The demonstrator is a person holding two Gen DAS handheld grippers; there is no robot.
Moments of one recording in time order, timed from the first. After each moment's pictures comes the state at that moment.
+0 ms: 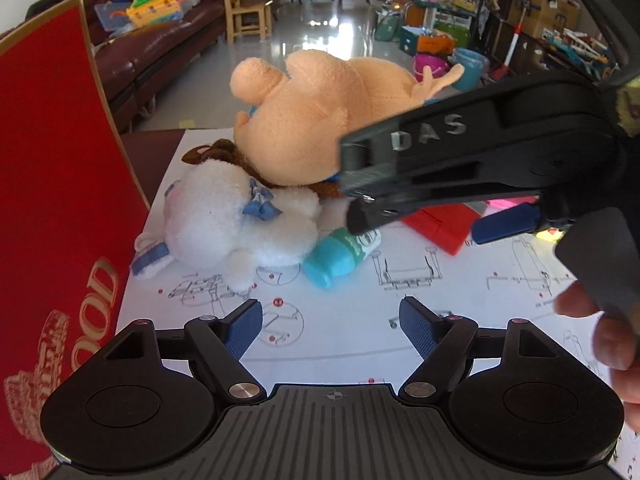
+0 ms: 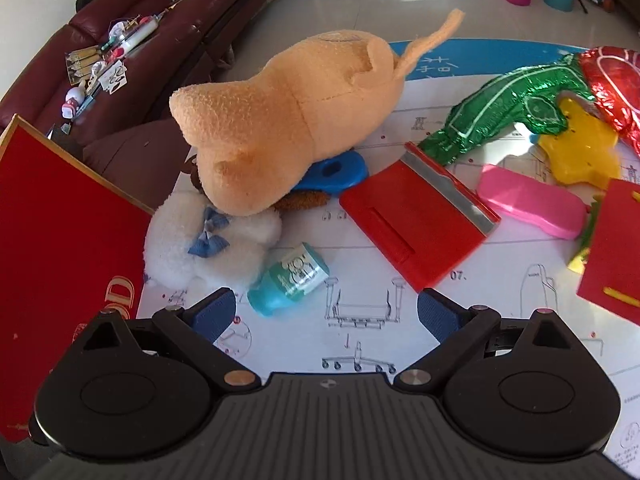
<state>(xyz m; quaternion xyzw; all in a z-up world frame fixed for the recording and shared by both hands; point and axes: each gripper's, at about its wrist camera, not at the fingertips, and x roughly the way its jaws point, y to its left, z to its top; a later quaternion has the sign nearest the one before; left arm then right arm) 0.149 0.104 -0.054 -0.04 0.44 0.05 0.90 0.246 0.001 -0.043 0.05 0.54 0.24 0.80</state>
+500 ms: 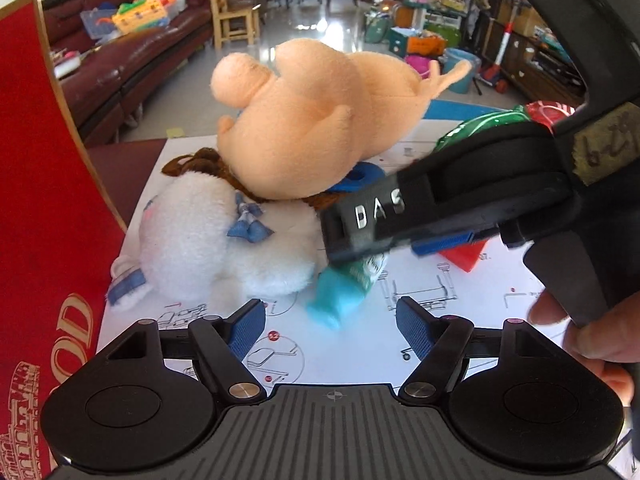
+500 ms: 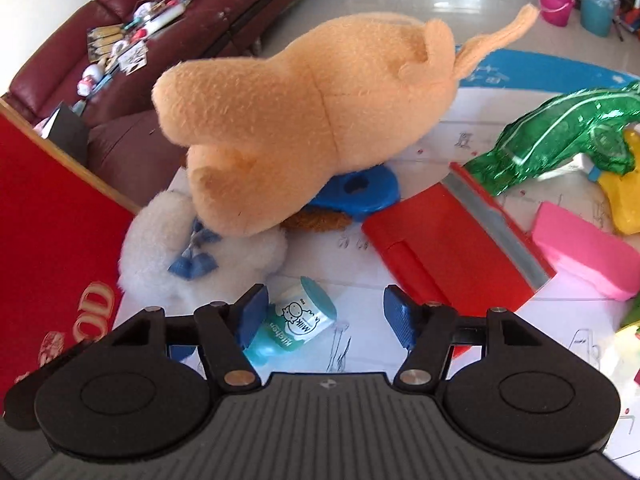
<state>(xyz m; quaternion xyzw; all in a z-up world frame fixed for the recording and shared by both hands) 0.171 0.108 -0.071 -0.03 0.43 0.03 0.90 0.266 0.013 -0.072 0.02 0.53 0.29 0.79</state>
